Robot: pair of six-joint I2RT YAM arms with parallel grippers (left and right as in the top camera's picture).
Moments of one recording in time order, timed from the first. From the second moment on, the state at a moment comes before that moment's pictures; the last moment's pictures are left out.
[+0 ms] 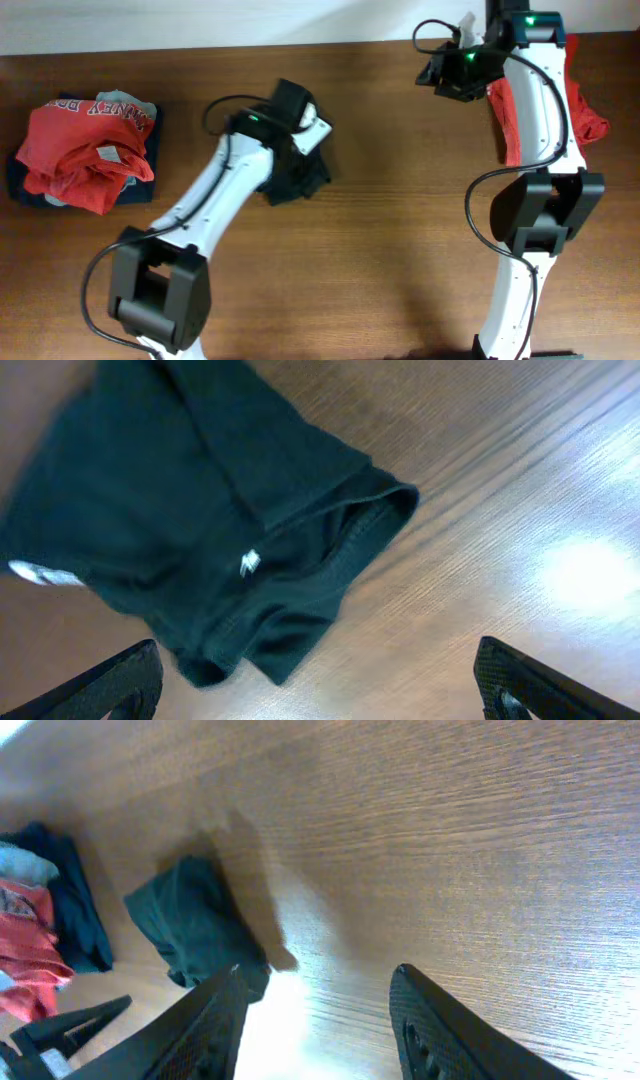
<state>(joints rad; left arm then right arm) -0.46 1.90 1.56 -0.91 0.01 0.29 -0.05 2.30 2.39 -1.33 -0.49 0.26</state>
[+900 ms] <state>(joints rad) -0.49 1.94 1.32 -0.65 -0.12 0.76 -0.04 2.30 2.39 -1.33 -0.47 0.23</state>
